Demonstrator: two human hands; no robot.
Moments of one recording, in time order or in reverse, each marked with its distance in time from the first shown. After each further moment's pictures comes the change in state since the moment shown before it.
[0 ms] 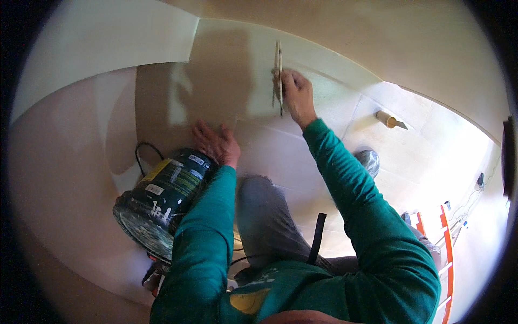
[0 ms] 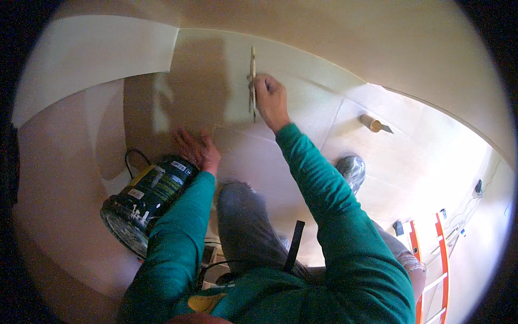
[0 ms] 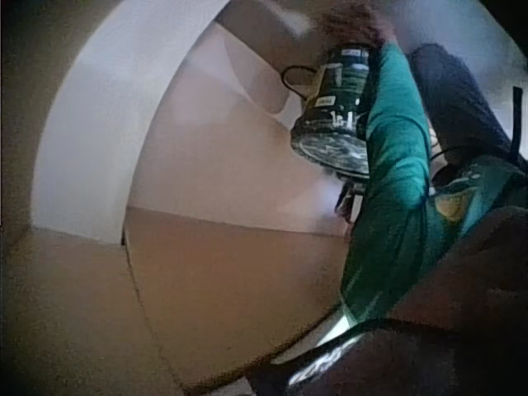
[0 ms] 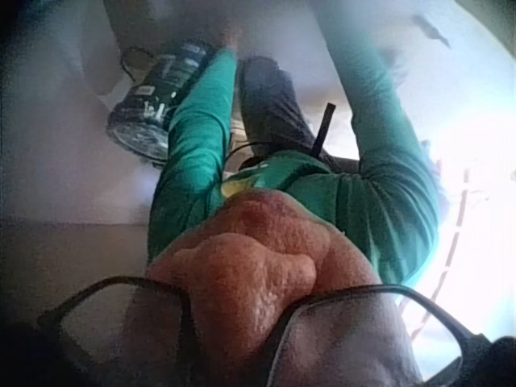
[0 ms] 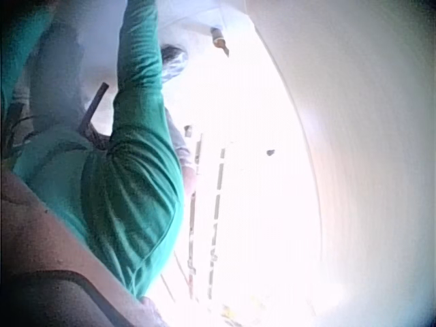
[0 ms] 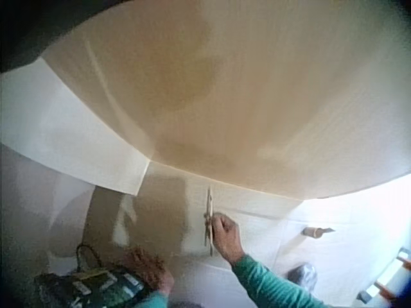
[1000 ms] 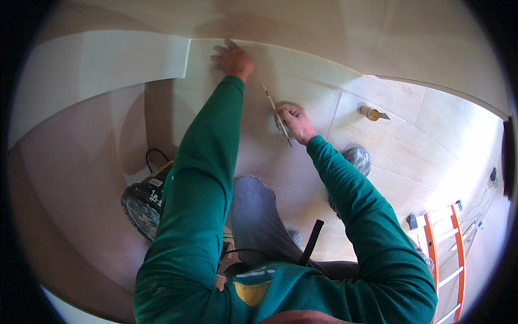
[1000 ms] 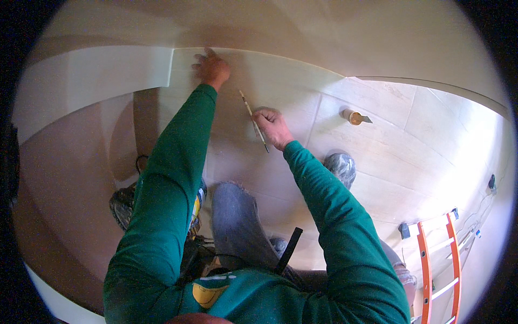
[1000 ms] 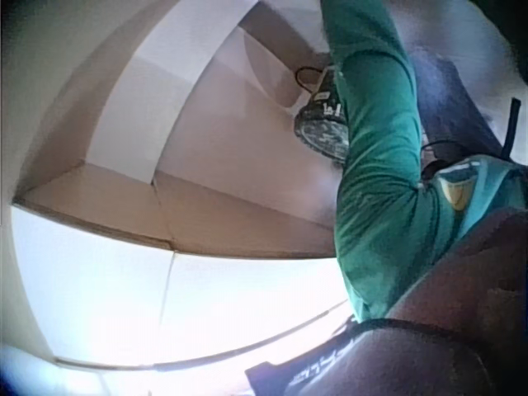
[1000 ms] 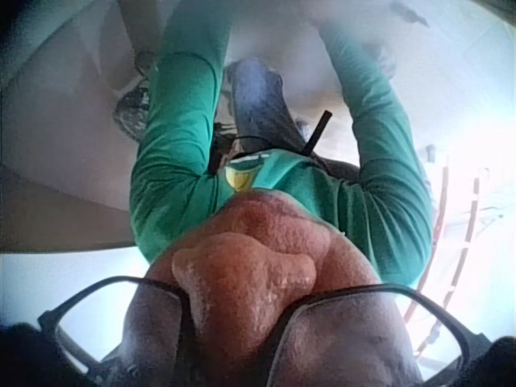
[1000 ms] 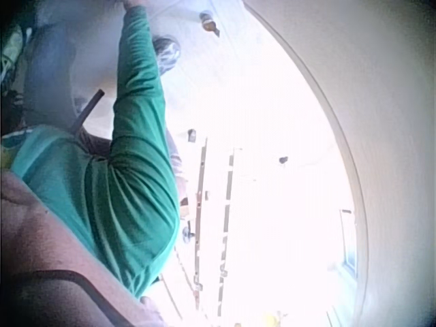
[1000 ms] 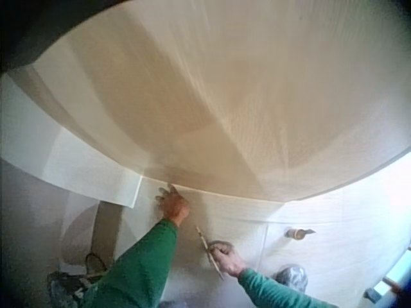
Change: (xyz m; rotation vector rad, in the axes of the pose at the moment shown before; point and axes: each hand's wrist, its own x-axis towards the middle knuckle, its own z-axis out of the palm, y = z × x) left_hand 0.173 0.262 -0.010 0.070 -0.301 0.158; right_hand -0.051 0.046 -0.079 0.133 -0.370 0.185
